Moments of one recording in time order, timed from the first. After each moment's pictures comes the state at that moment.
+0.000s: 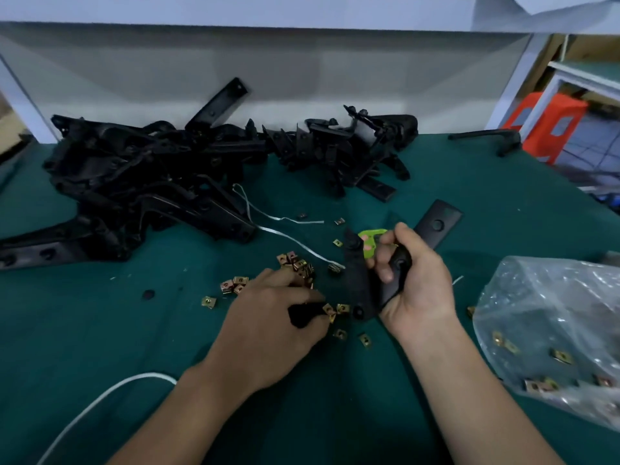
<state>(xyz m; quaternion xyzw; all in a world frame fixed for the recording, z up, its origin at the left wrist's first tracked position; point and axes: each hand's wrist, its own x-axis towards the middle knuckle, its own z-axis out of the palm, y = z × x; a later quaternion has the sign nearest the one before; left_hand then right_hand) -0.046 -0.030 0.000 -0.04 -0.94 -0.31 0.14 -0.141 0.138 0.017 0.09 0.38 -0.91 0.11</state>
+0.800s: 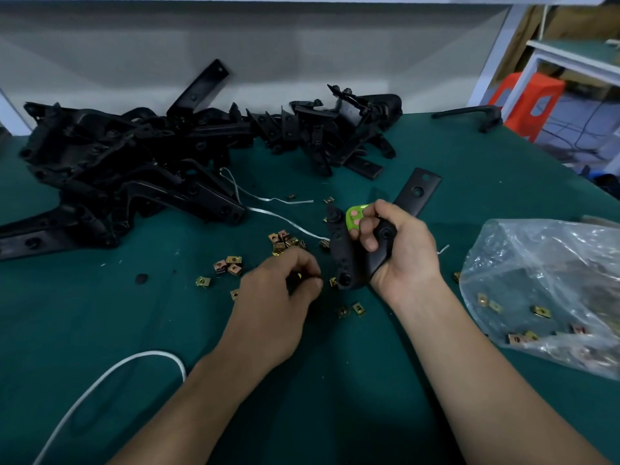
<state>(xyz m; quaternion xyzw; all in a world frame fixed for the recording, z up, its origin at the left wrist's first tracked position) -0.038 -0.014 -0.007 0.03 -0.88 -0.45 0.13 -0.144 0.136 0.013 0.06 0.38 -0.91 0.12</state>
